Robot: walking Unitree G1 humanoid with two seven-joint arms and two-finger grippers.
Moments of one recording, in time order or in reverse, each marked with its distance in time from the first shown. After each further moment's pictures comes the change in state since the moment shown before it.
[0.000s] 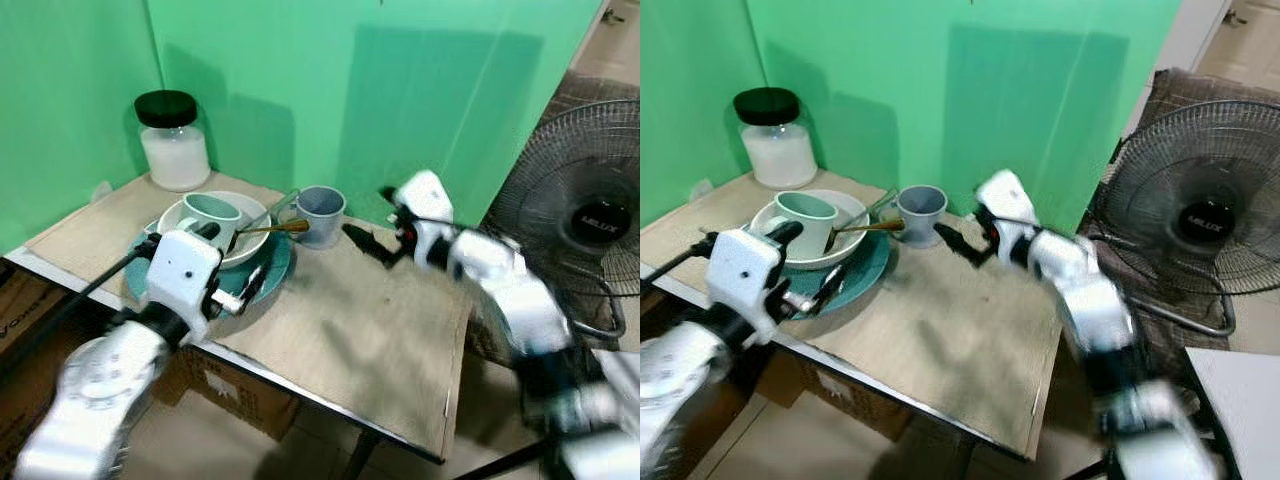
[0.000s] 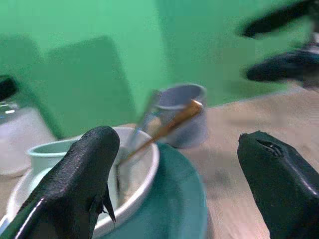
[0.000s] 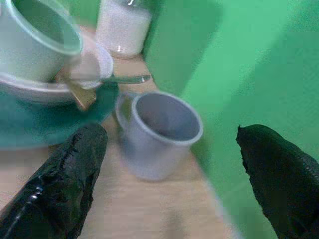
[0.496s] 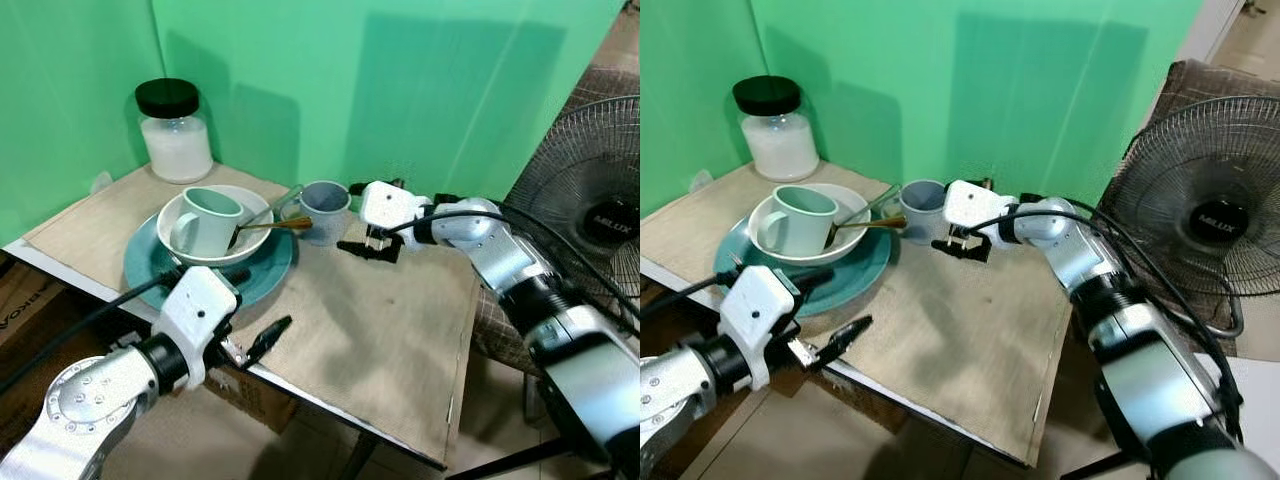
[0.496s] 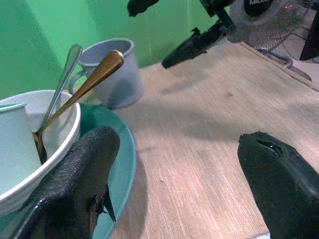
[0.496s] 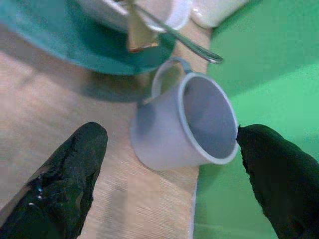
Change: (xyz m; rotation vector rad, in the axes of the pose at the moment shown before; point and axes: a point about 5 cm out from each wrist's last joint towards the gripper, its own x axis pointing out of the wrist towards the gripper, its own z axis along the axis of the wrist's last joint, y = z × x) left arm -0.016 -0.020 -0.009 -0.016 0.120 -0.248; right arm 0.029 -0.005 0.004 -0.492 0.107 0.306
